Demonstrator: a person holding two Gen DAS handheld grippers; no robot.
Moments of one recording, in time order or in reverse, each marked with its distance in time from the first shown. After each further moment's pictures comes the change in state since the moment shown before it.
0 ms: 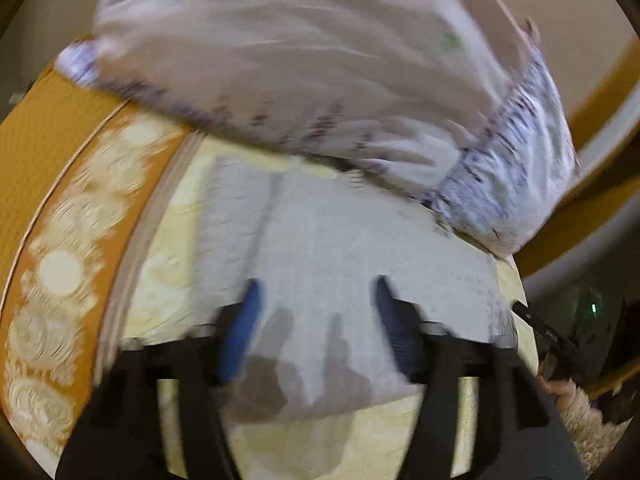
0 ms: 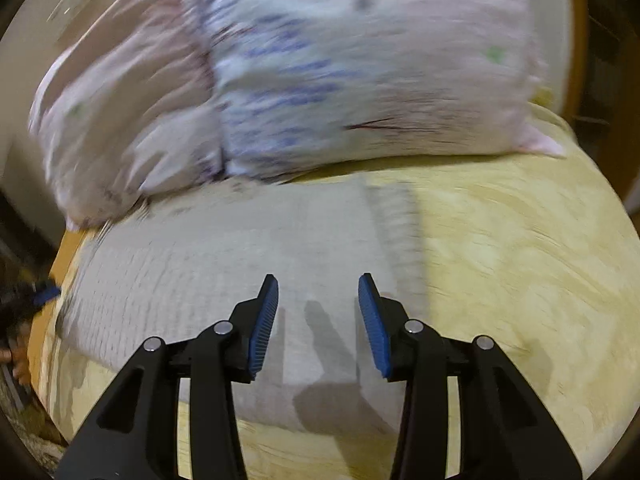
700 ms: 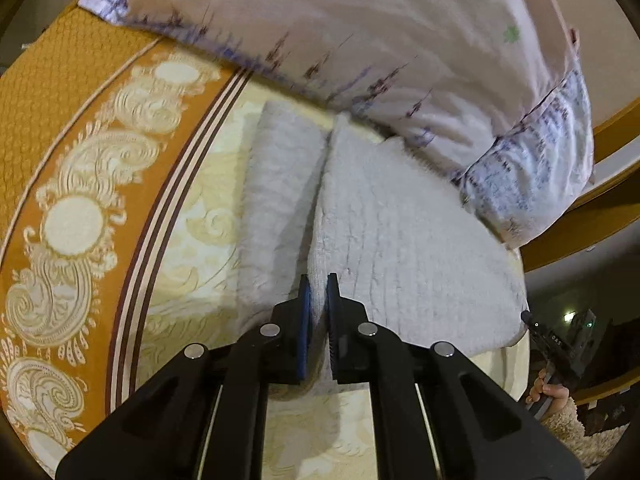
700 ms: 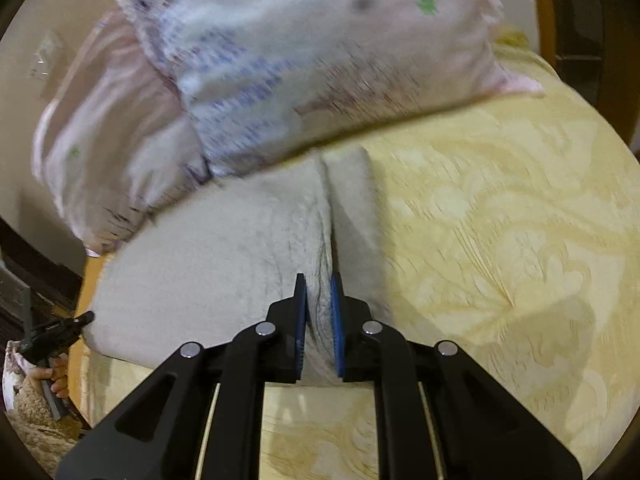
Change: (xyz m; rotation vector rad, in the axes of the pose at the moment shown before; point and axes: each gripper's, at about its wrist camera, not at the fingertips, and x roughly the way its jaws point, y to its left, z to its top) left arm 0.012 0.047 -0.008 -0.134 0.150 0.020; right arm -0.023 -0.071 -0.026 0.245 0.073 0.024
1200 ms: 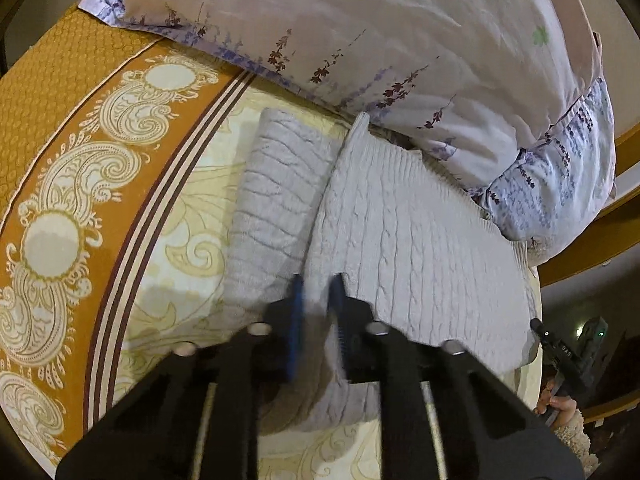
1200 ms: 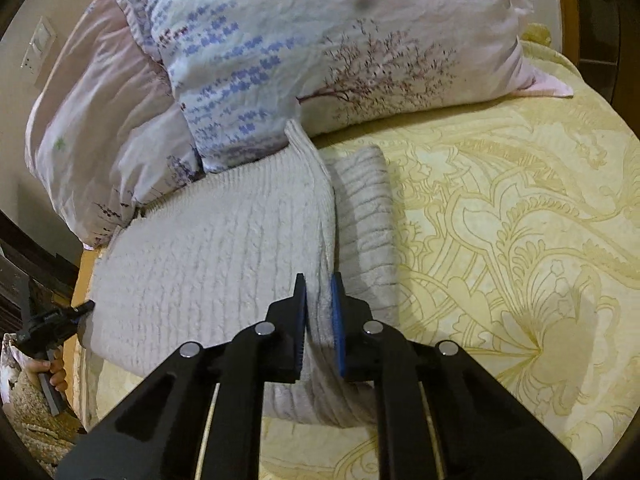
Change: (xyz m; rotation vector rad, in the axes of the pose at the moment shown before) left arm 0.020 -0.009 0.013 -0.028 -0.044 0.050; right arm 0.022 0.013 0.024 -0.067 -0.025 0.064
